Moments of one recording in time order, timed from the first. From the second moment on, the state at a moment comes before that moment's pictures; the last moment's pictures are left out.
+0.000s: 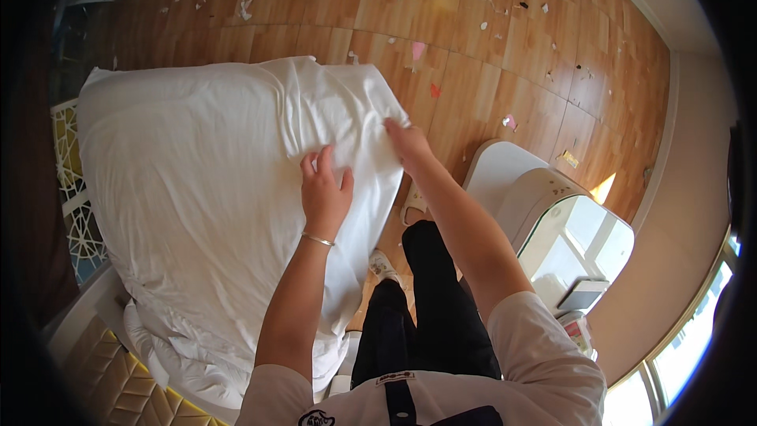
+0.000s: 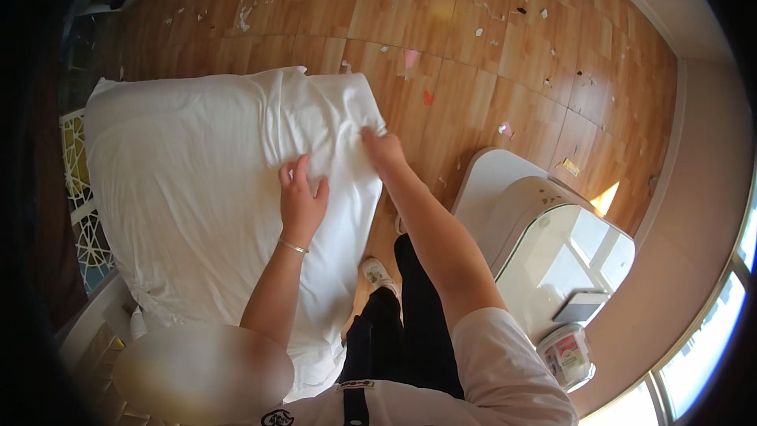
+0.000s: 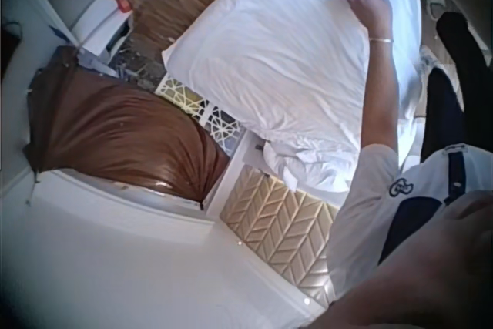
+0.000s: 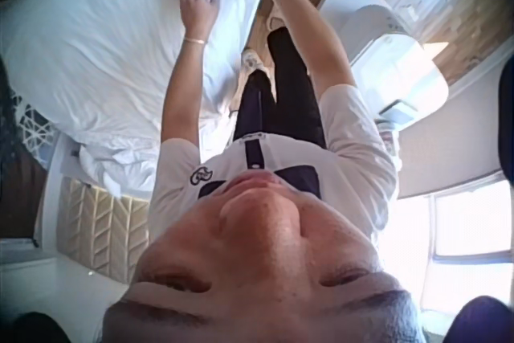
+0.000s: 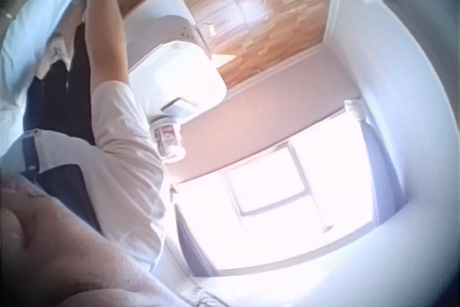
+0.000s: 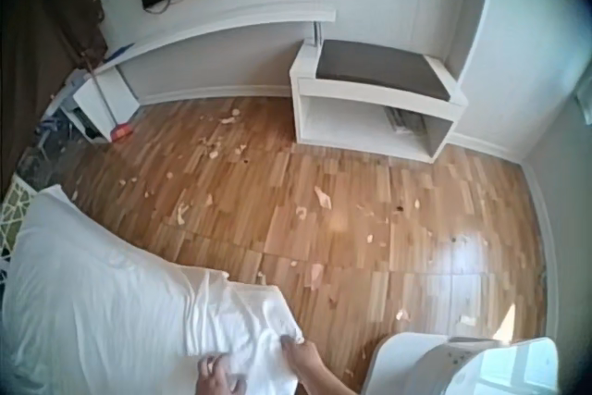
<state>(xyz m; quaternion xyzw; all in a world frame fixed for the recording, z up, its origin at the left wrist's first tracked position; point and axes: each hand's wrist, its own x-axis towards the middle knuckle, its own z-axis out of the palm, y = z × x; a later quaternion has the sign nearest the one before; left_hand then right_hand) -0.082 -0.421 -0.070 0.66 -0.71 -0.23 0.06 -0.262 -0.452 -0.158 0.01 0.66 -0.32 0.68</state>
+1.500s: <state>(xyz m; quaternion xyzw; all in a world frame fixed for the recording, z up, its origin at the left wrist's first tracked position) -0.147 -0.532 0.008 0.84 -0.38 -0.33 0.18 -0.391 -0.598 0.003 -0.22 0.70 -0.46 0.50</state>
